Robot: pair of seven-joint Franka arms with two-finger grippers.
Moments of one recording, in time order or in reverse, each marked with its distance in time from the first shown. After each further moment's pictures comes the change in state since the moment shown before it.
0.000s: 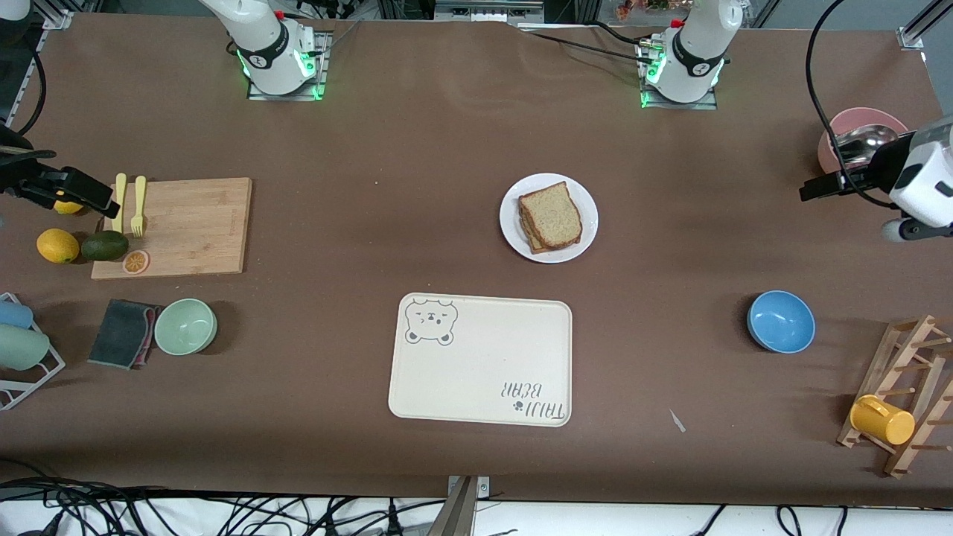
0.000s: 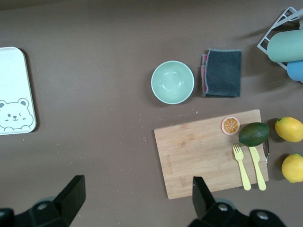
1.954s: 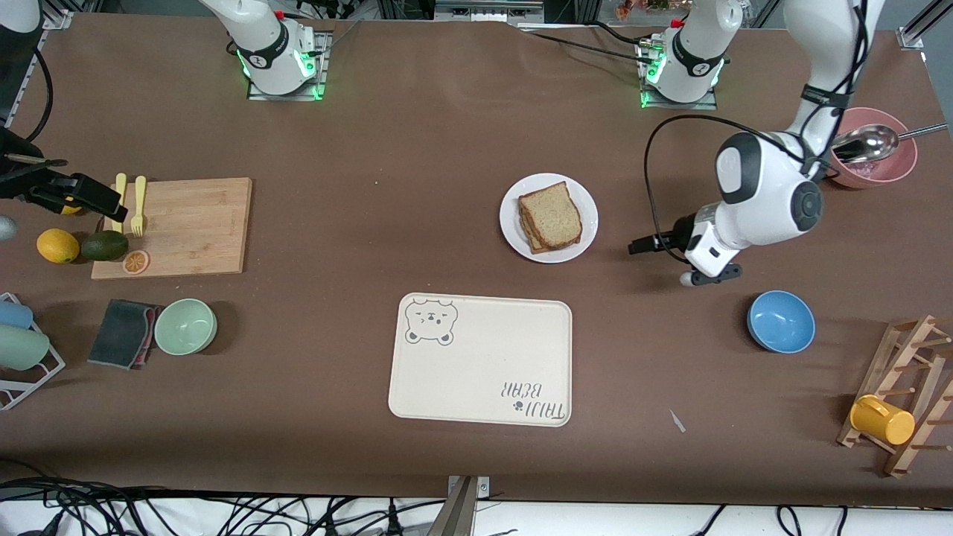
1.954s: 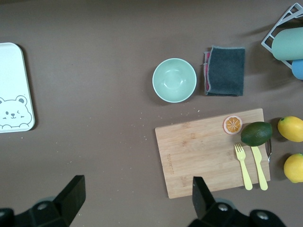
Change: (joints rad) left arm -0.098 0.175 -0.159 -0.569 -0.509 0.843 0.107; right arm 0.003 0.016 0.003 0.000 0.000 0.000 0.000
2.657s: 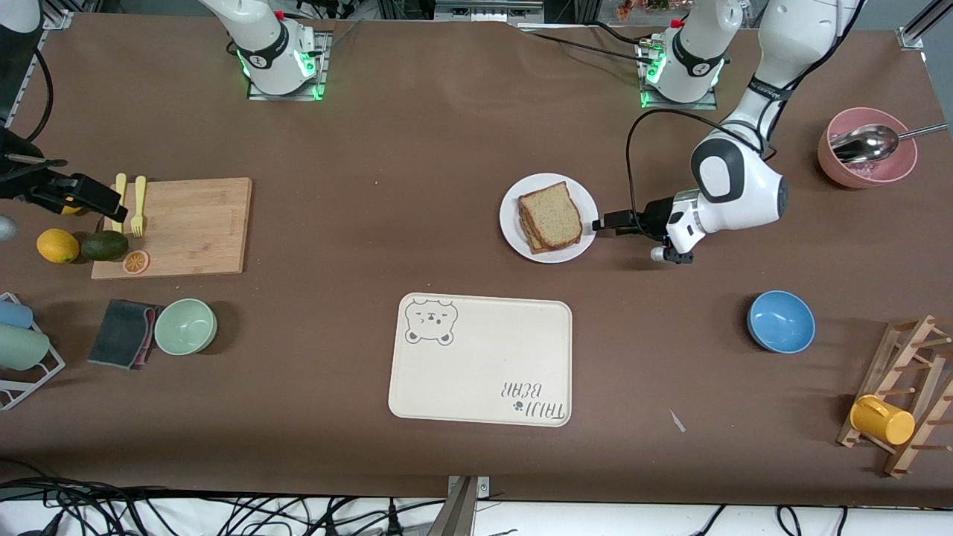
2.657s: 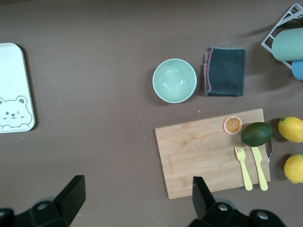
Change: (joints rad) left arm -0.008 0.055 -0.028 -0.128 -0.607 0.005 0.655; right arm 0.000 0.000 0.000 0.000 0.000 0.002 0.000
